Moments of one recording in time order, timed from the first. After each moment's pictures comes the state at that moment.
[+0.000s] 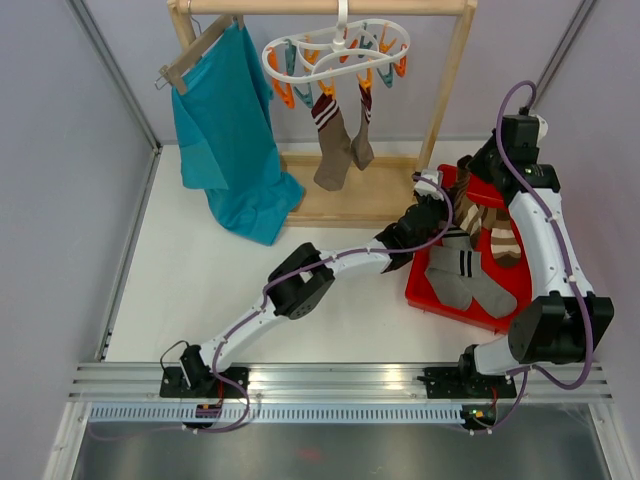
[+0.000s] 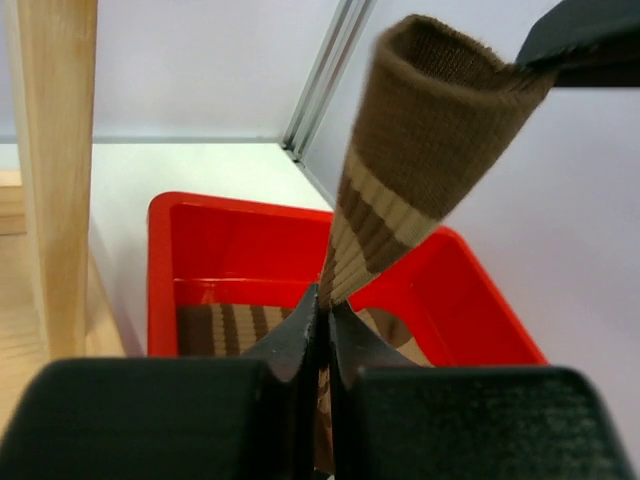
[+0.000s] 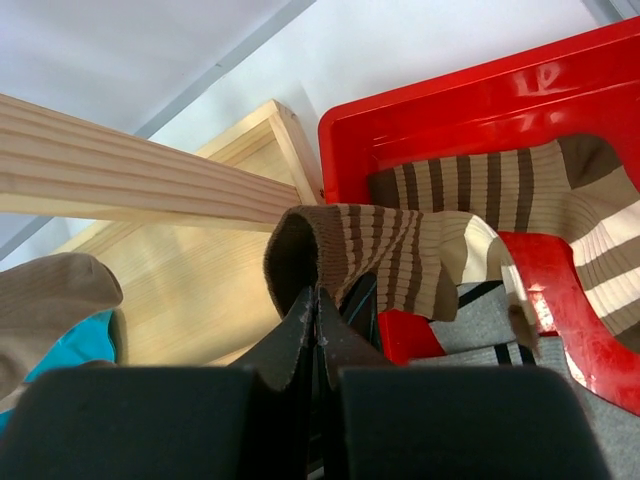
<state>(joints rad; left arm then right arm) -1.04 2.66 2.17 0.69 -0.44 -0.36 -0.05 1.46 1.47 -0.59 0.11 0.58</state>
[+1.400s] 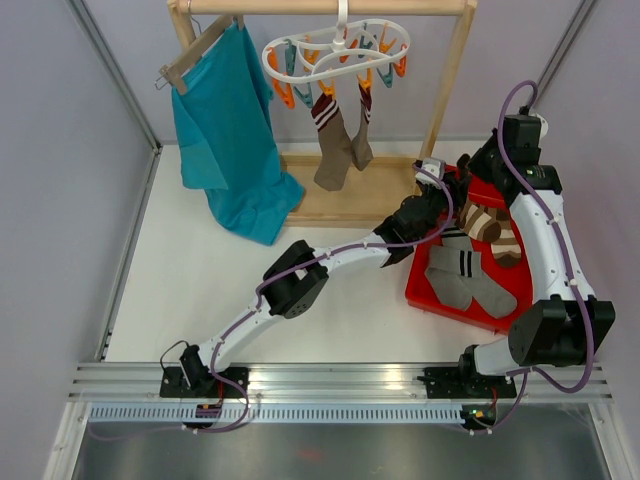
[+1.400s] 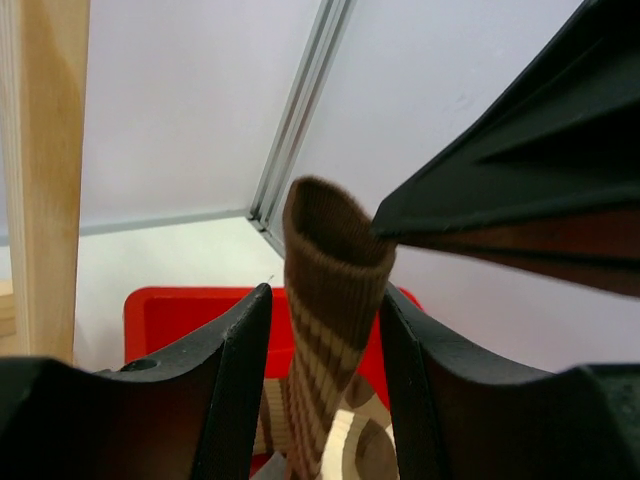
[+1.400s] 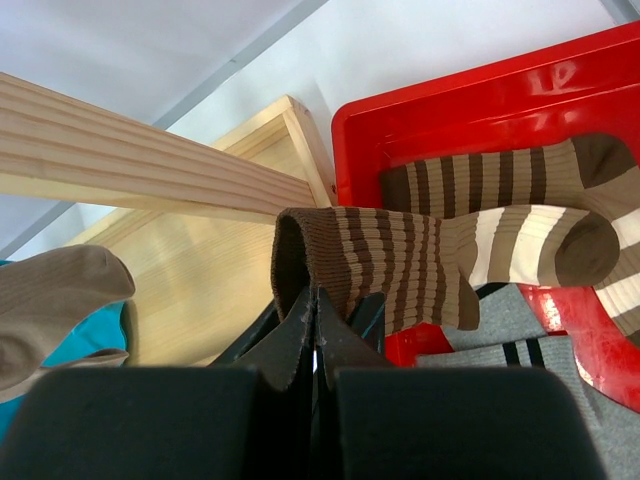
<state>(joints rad) -1.04 2.60 2.18 0.75 -0.38 -0.29 -0.05 1.45 1.47 -0.60 0.08 0.58</state>
